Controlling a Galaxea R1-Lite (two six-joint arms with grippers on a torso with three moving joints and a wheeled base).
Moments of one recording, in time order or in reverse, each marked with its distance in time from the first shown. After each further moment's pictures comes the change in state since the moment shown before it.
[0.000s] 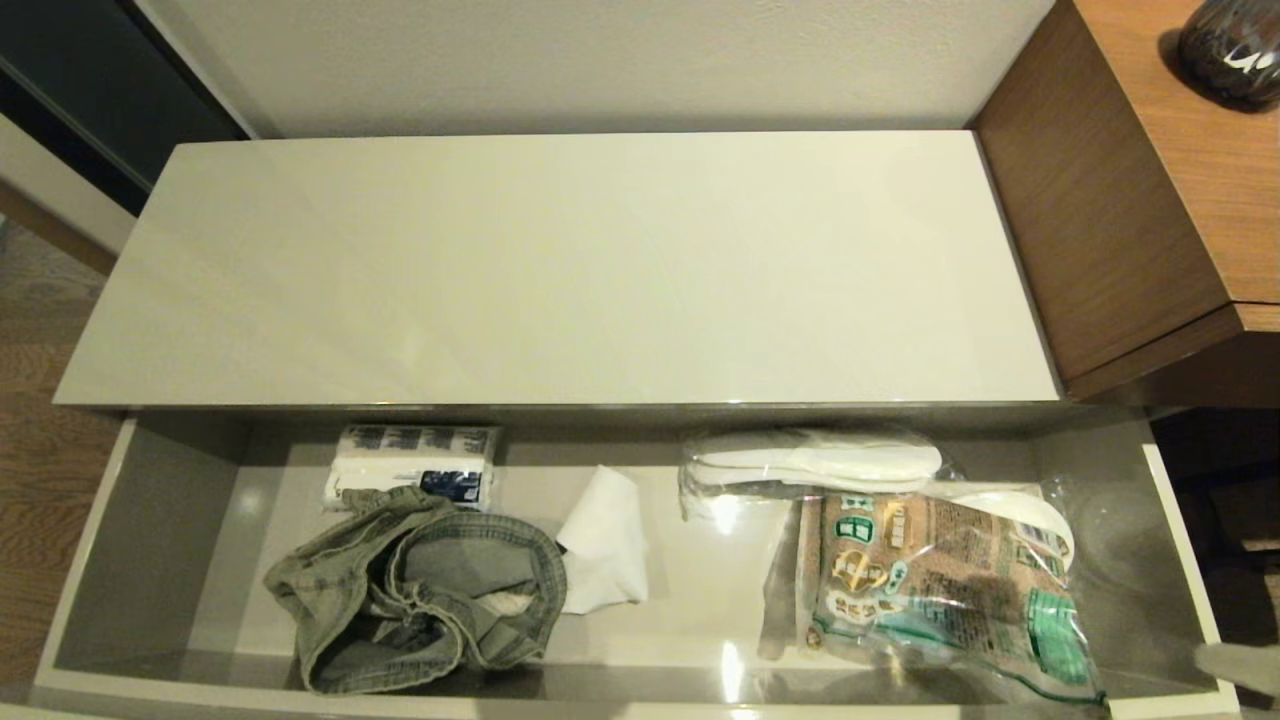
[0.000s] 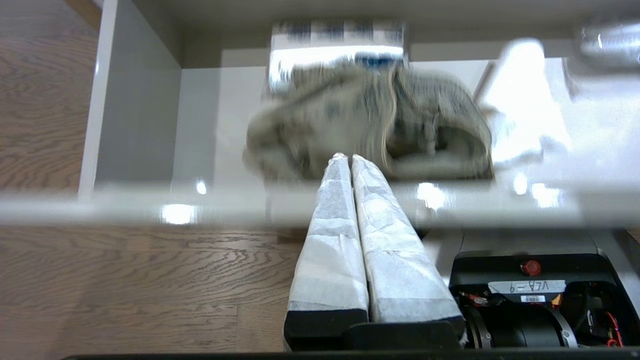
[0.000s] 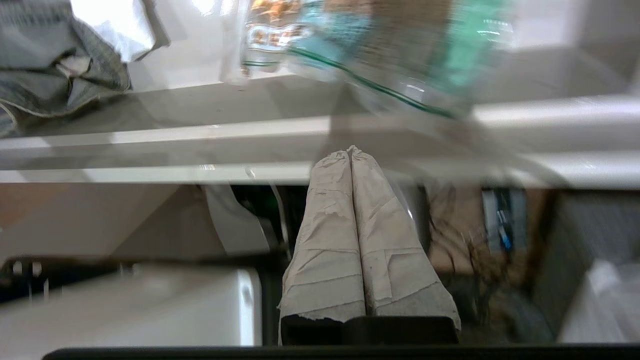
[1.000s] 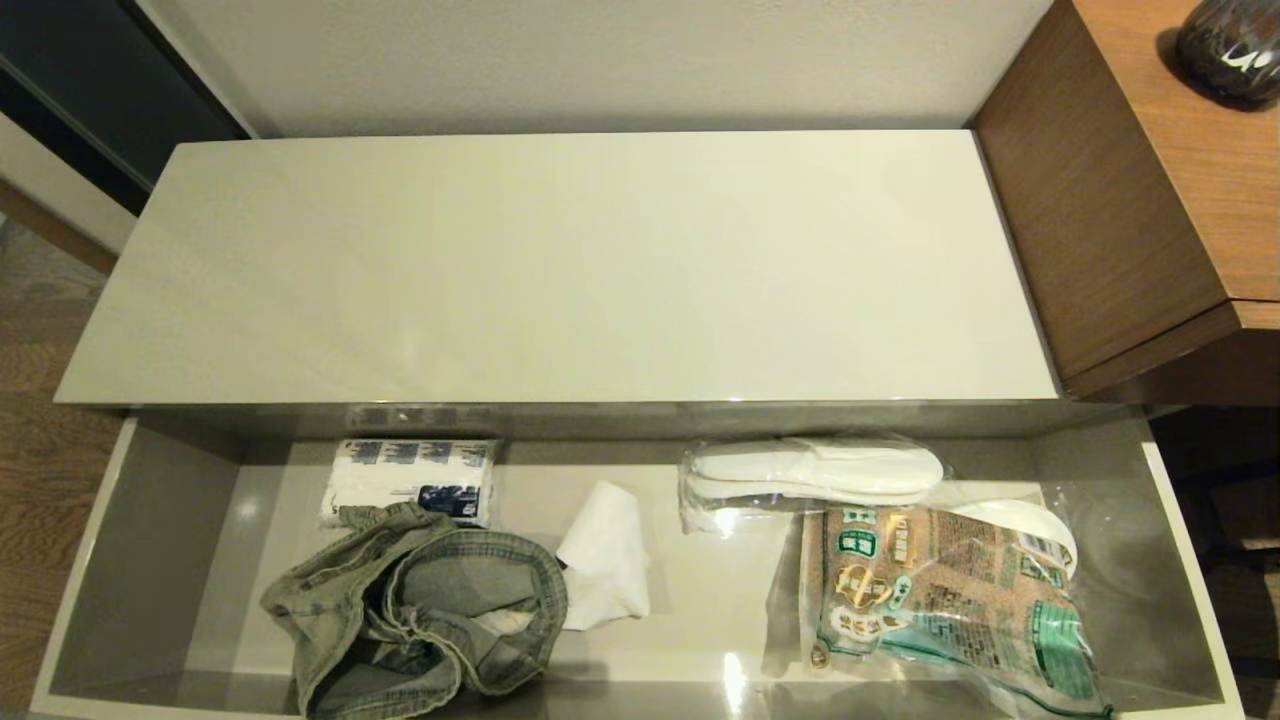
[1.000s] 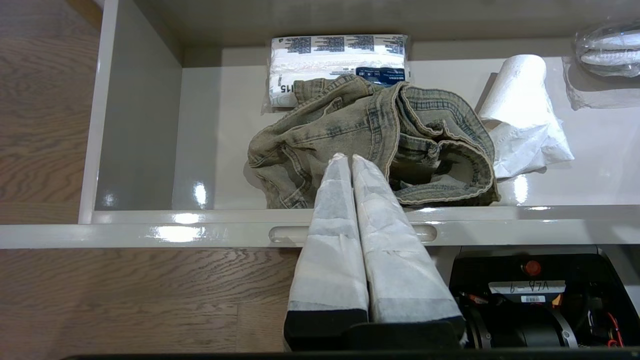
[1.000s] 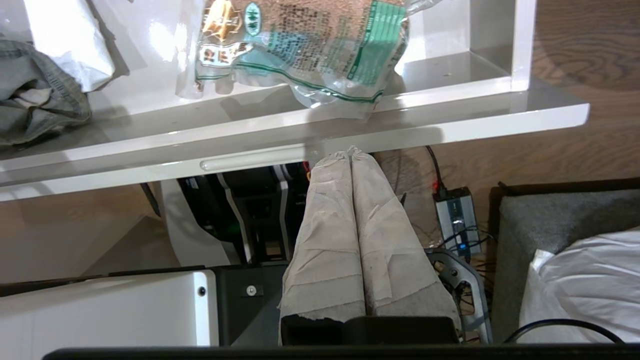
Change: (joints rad) left arm 0.000 0.000 0.000 0.000 0.000 0.000; right arm -0.062 -0.226 -0.055 0.208 -0.106 -0.059
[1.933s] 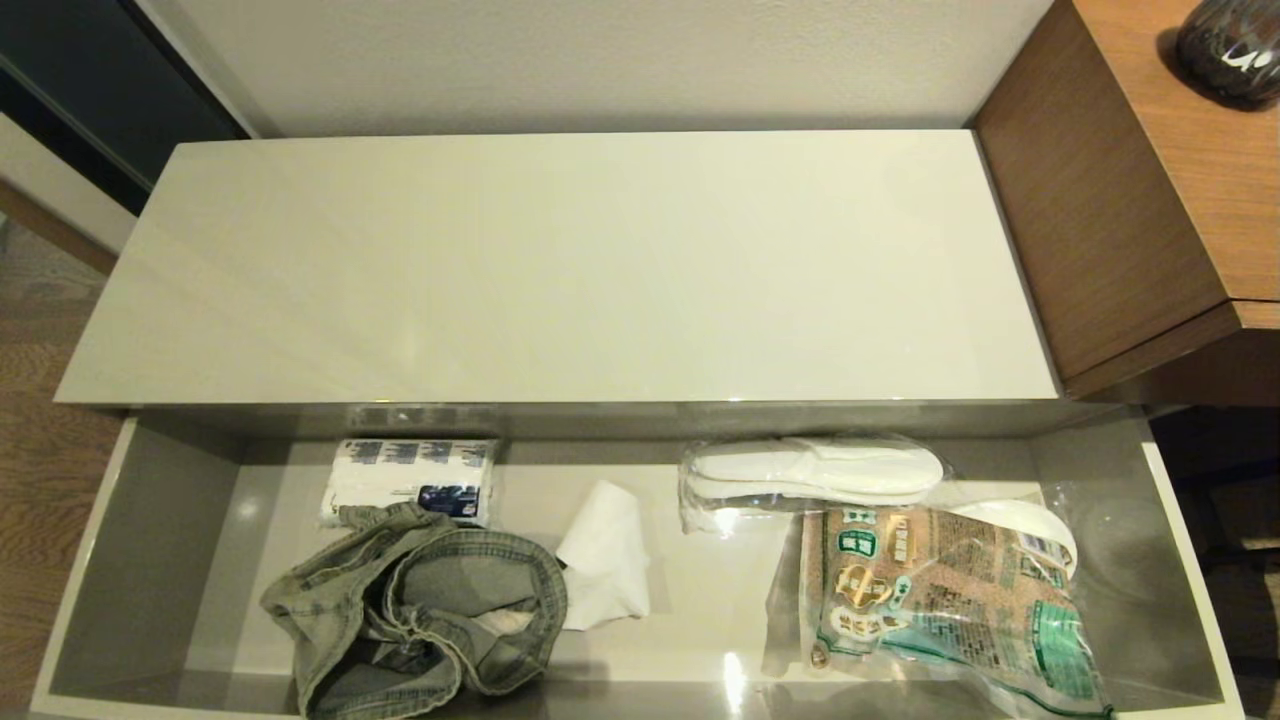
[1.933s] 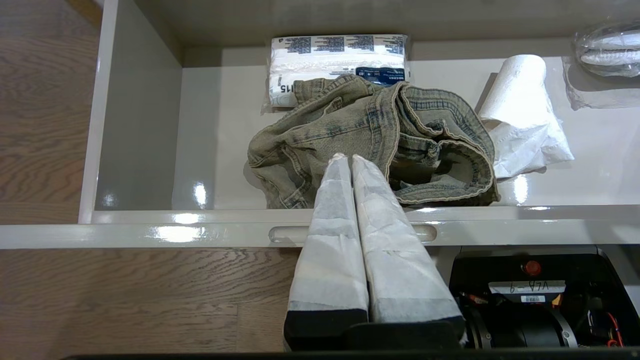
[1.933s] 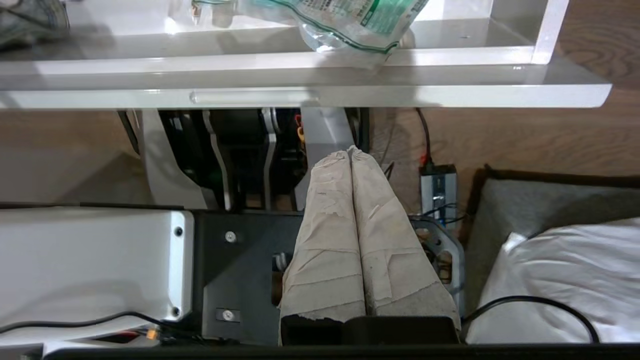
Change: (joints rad) left arm 0.000 0.000 0.000 -0.001 0.001 0.000; right arm 0.001 -0.008 -0.013 0.113 0.082 -0.129
